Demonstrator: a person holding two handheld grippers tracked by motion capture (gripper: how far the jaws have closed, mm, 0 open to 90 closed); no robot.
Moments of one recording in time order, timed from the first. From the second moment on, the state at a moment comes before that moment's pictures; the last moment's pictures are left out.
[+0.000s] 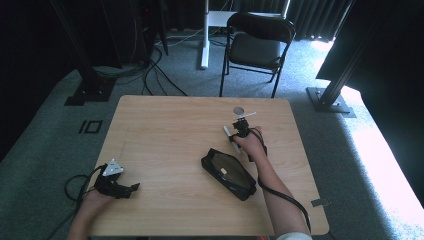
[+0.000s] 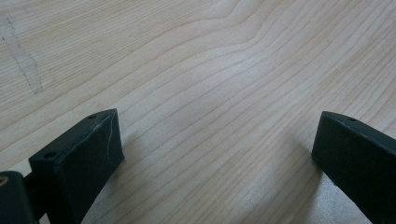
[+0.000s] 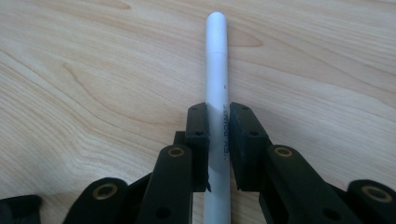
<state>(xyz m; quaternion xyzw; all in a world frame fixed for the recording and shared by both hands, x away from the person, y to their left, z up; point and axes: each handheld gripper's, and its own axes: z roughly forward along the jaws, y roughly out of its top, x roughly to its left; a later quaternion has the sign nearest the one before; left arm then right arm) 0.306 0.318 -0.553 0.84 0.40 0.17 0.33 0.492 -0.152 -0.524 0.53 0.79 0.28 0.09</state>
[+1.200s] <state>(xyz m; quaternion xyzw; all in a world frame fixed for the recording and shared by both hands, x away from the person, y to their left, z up) 0.306 0.318 -0.553 0.84 0.40 0.17 0.33 0.413 -0.211 -0.442 0.48 0.78 0.38 0.10</state>
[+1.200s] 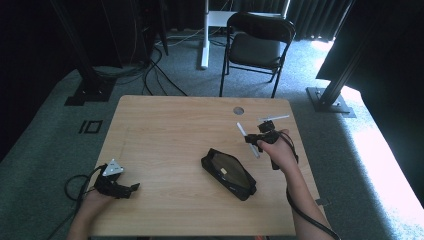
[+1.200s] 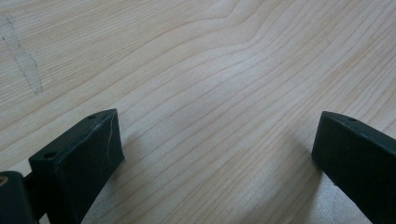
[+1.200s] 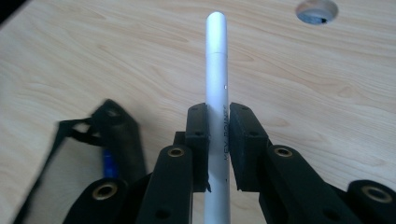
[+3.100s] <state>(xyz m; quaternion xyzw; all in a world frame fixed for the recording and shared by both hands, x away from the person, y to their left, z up) 0.306 0.318 -0.553 0.84 0.40 0.17 0.33 0.360 -0.129 -0.485 0.36 0.89 0.29 0.02</state>
